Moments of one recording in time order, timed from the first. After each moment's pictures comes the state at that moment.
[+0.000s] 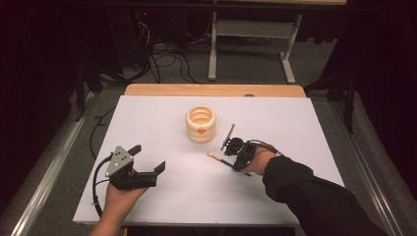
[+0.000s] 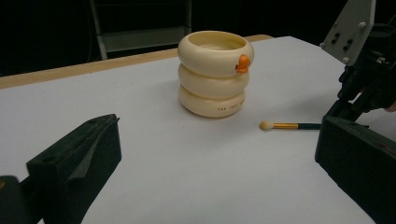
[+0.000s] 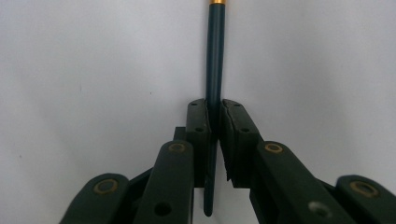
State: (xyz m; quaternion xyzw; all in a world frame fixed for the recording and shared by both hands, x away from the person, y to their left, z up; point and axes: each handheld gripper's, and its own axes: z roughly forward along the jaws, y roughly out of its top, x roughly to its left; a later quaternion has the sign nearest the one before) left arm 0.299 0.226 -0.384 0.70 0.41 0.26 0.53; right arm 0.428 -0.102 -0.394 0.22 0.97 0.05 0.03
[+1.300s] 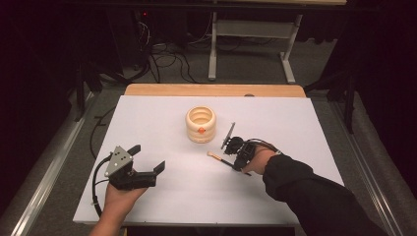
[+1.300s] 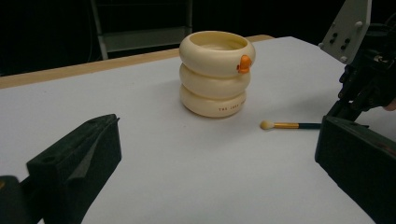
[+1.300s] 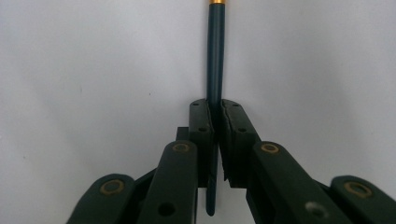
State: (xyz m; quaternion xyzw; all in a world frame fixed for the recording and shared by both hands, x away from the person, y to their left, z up) left arm 0.299 0.227 -0.384 0.70 0.41 0.26 0.53; right arm 0.431 -0.101 -0.393 0.23 0.97 0.04 0.02
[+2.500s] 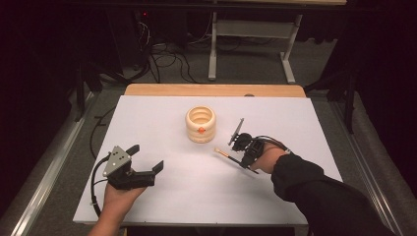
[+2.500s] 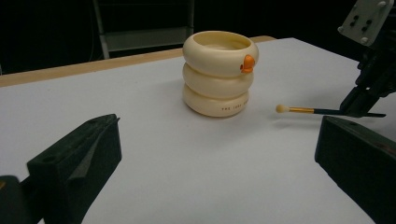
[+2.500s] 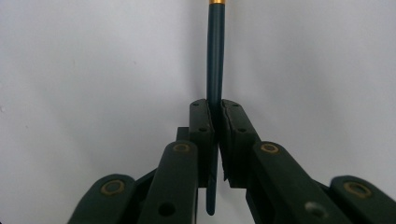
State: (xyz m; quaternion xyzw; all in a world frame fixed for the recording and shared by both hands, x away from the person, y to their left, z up) left arm 0.299 0.230 -0.385 0.69 0.42 0.26 0.53; right arm 0.429 -0.123 -0.374 0.25 0.97 0.04 0.03
